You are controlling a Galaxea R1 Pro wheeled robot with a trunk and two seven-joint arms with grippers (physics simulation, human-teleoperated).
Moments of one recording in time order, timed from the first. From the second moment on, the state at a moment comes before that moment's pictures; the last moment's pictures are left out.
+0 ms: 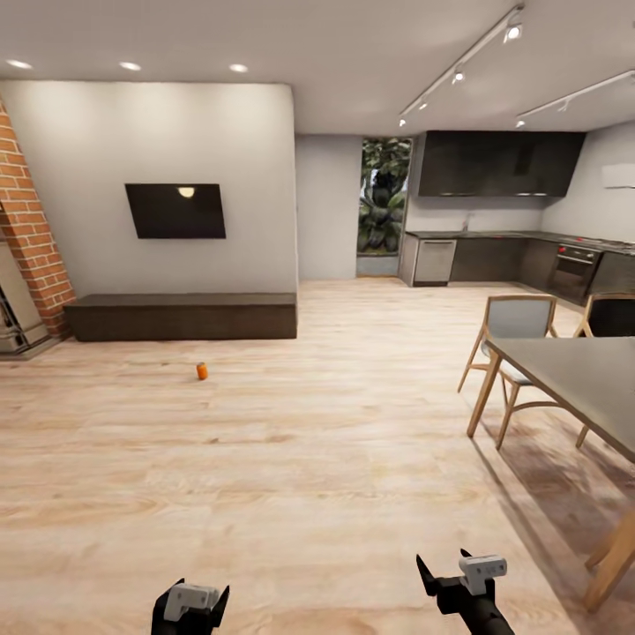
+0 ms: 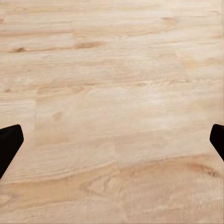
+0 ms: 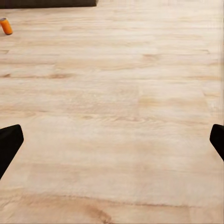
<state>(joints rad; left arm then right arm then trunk) -0.04 0.04 0.00 -0.89 0.01 -0.17 -0.16 -0.03 -0.05 -0.10 -1.03 -0.01 -0.16 0.25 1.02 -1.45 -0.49</state>
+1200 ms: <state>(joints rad) -0.04 0.04 0.00 -0.88 0.01 -0.17 -0.16 -0.03 -0.05 -0.10 -1.03 -0.01 -0.17 0.25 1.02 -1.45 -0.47</state>
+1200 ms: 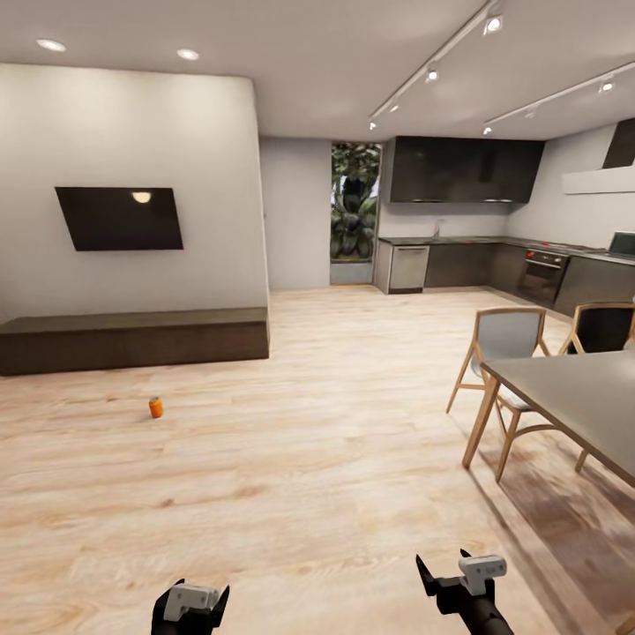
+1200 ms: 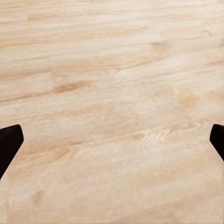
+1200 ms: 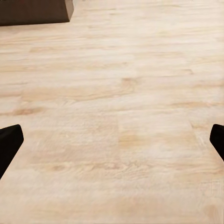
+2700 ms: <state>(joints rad) -0.04 0.04 0.00 -0.88 0.01 -0.17 -0.16 -0.03 -0.05 -0.10 -1.03 -0.01 -0.17 0.25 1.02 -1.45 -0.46</state>
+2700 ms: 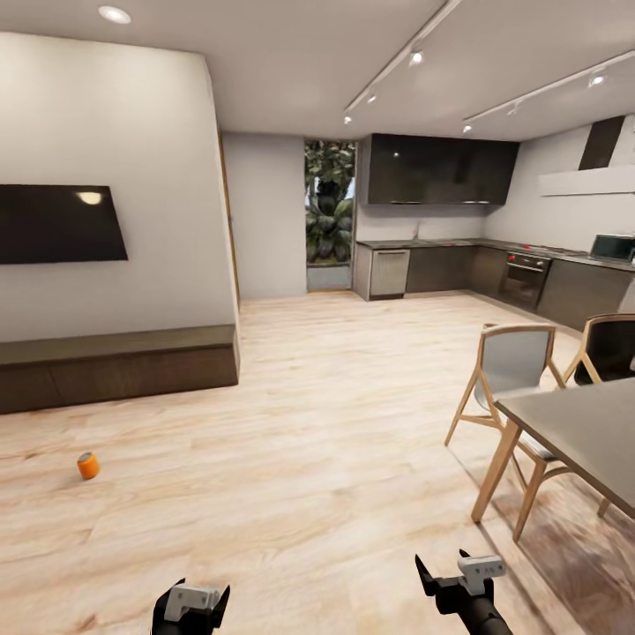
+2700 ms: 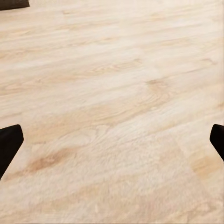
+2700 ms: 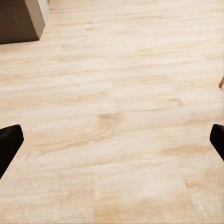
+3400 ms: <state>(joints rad) -0.04 0.04 0.00 -0.88 0.01 -0.17 -0.16 -0.03 -0.05 -0.10 -1.03 -0.01 -0.17 0.25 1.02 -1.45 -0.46</state>
